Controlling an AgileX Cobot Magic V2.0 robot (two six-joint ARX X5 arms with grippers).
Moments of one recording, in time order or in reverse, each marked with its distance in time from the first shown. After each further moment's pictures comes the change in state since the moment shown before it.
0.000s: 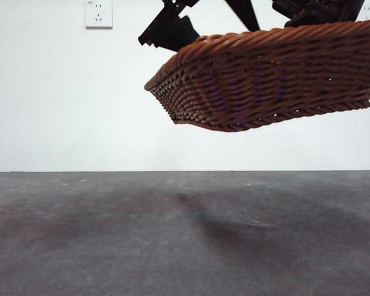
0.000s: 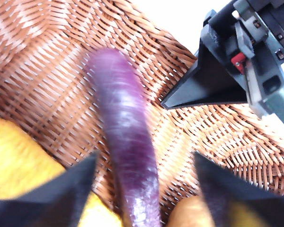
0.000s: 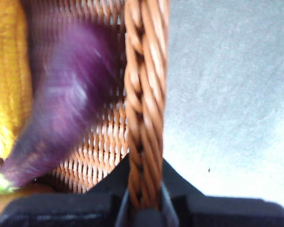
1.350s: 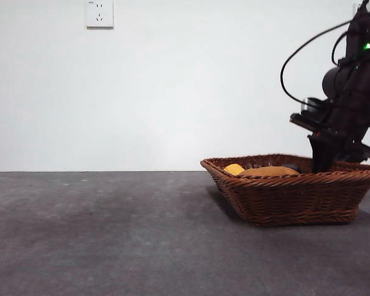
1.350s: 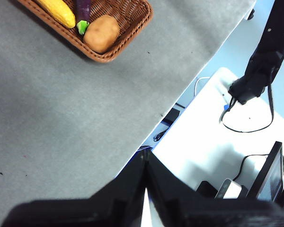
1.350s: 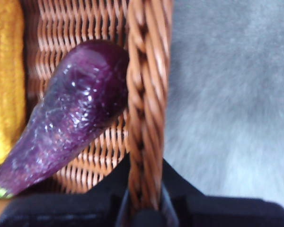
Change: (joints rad) left arm 0.012 -0.624 0.000 -0.714 -0.002 0.139; right arm -0.281 0.425 0.000 0.366 -0.074 -0.093
